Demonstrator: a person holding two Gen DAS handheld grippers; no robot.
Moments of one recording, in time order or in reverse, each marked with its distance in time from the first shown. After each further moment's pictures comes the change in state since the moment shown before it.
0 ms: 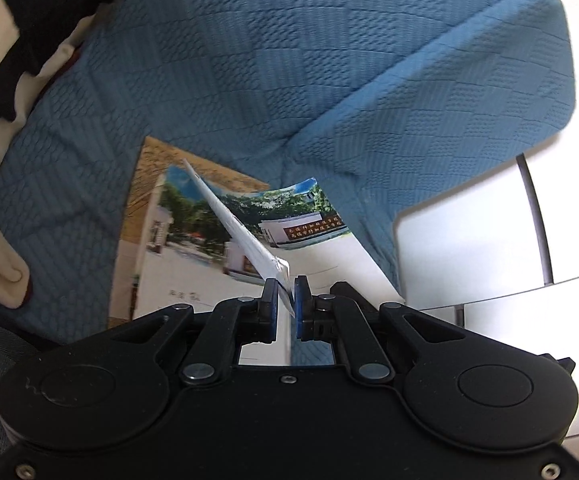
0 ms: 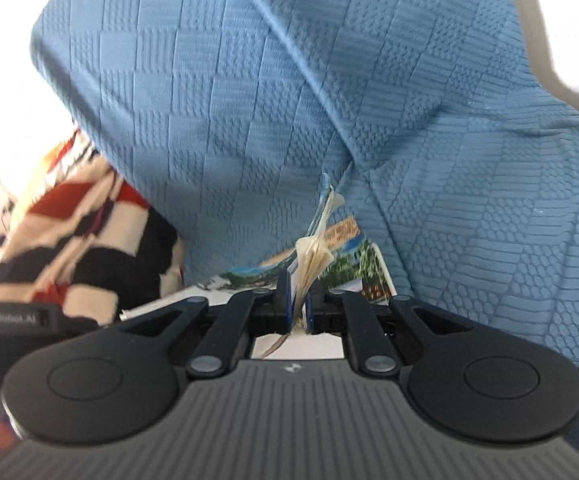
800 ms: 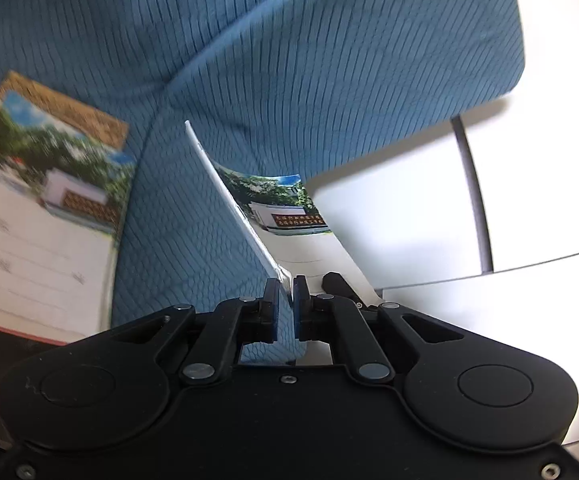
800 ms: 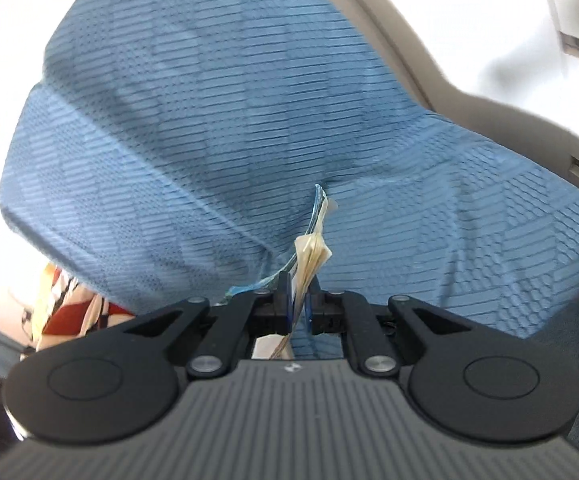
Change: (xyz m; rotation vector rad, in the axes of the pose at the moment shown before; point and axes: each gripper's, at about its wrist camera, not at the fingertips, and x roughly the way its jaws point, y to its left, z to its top) left arm 0.051 -0.139 -0.048 -0.032 0.034 -0.155; right arm -0.101 -0.129 0.084 0.293 -0.123 0.024
